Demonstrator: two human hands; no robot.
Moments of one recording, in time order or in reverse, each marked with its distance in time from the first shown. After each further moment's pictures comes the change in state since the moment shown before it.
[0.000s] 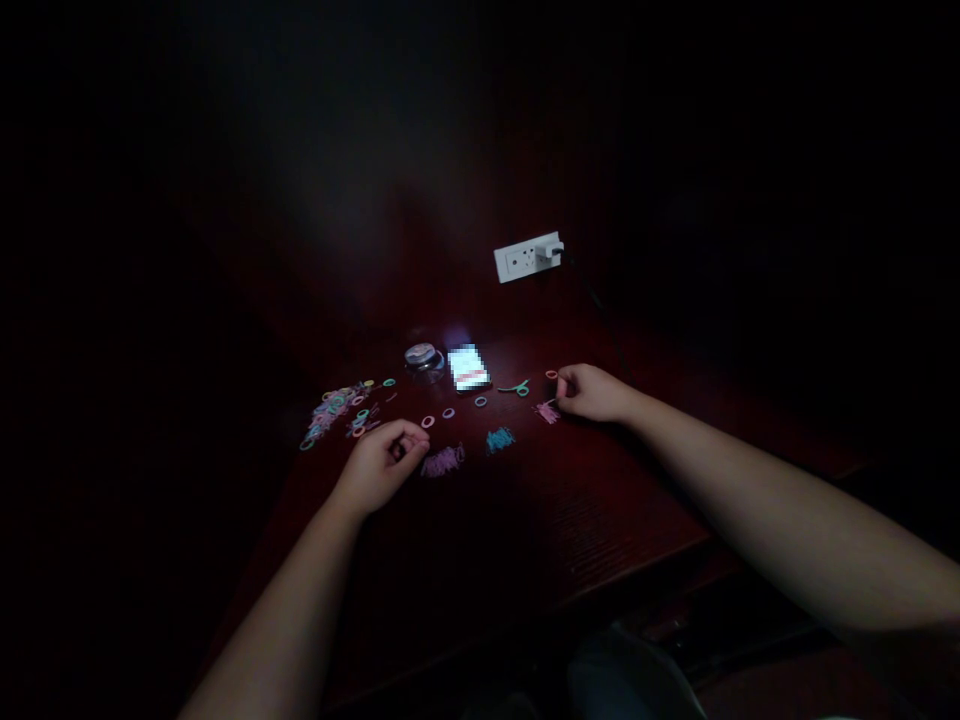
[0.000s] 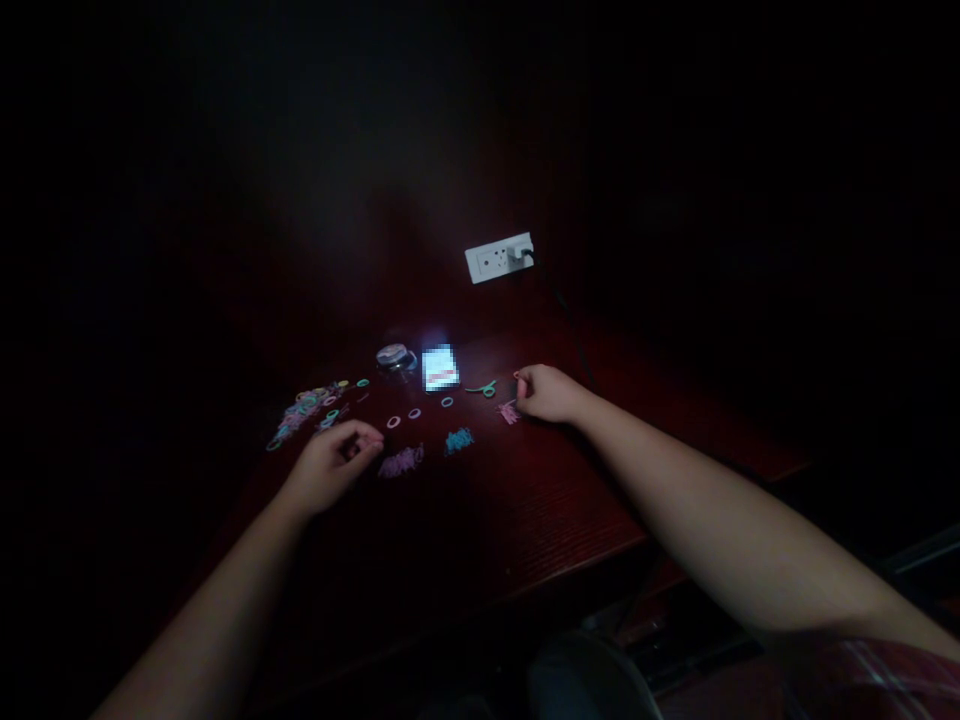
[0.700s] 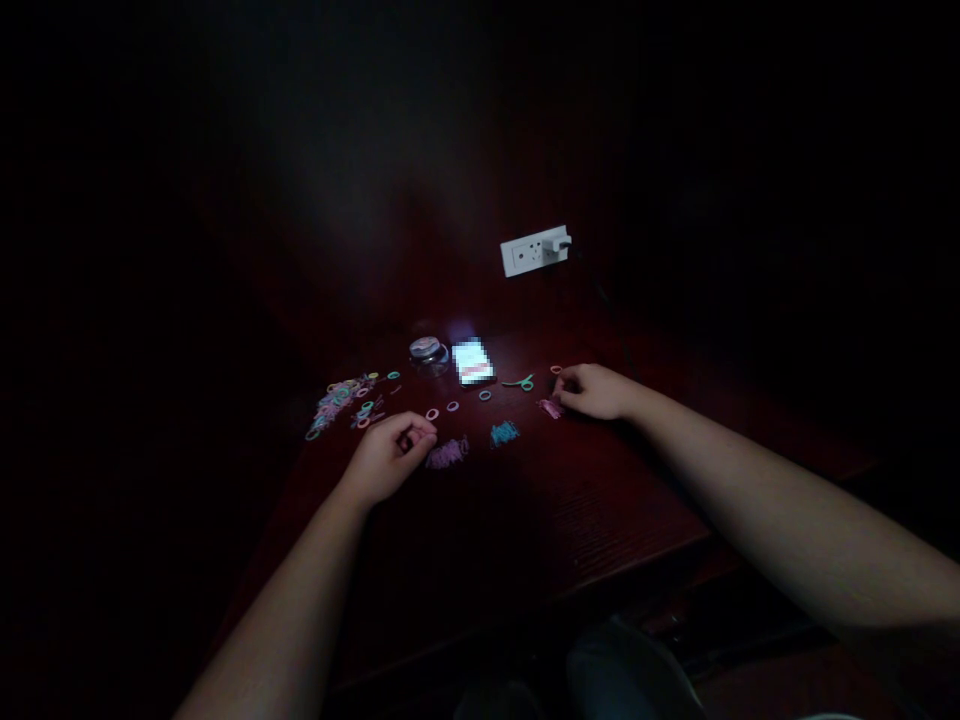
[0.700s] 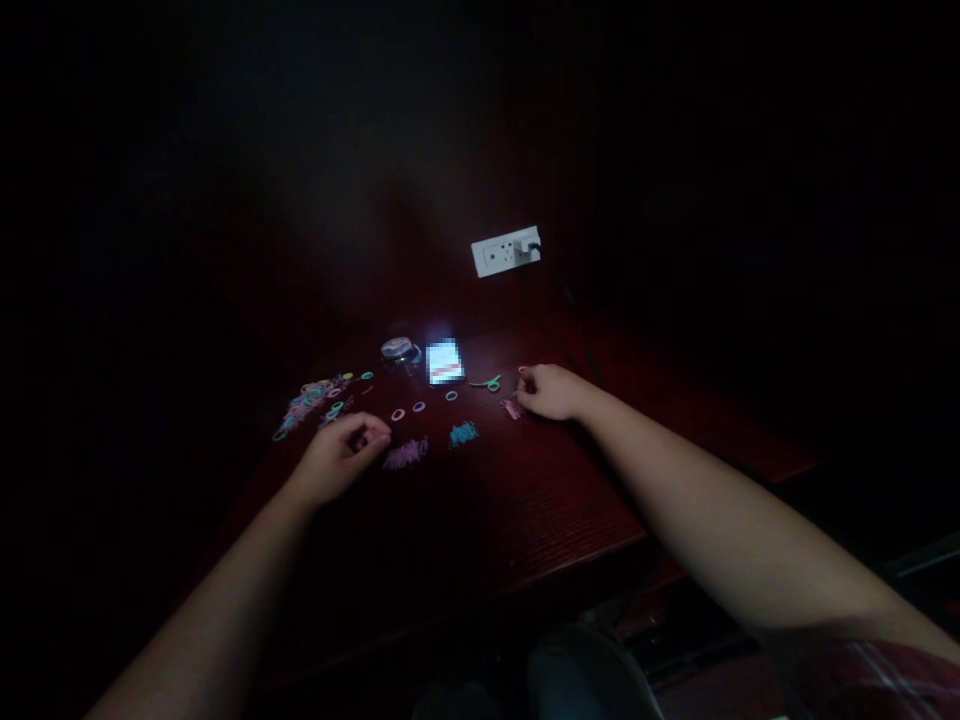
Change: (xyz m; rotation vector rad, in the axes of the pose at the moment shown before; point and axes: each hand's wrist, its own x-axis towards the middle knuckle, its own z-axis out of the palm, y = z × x) left_hand 0.001 0.002 0.002 -0.009 -0.011 0.003; right_hand -0.003 -0.015 -0.008 -0.214 -0.122 -0.048
